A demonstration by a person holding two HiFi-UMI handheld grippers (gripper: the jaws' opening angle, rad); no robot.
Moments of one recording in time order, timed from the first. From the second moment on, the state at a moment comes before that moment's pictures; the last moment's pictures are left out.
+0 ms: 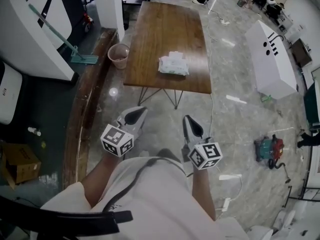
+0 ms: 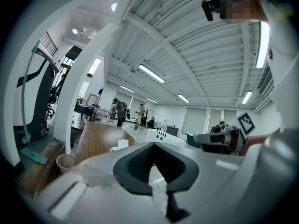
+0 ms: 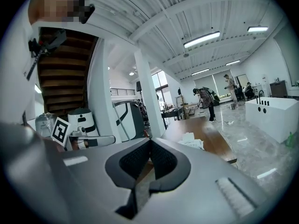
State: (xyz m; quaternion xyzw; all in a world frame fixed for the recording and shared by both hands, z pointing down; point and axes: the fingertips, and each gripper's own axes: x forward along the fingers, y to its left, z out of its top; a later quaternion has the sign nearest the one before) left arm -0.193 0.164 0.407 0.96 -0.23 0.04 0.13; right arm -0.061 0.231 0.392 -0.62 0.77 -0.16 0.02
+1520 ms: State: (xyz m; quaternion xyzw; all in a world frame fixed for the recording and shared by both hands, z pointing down) left arm -0.014 -0.045 0.430 0.93 -0.35 0.07 0.13; right arm 0.128 -0.021 0.431 -0.50 0.84 -0.19 -0.01
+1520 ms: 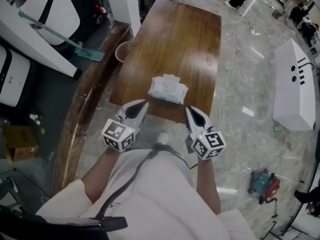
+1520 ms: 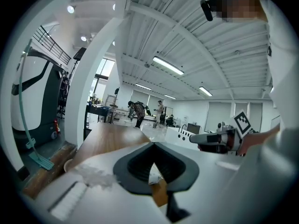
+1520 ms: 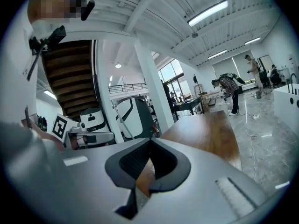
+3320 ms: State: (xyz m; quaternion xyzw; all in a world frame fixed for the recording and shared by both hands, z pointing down) left arm 0.059 -0.190 0.534 0.94 -0.22 0.20 0.14; right arm 0.129 -0.163 0.542 -0.46 0.85 -0.23 -0.12
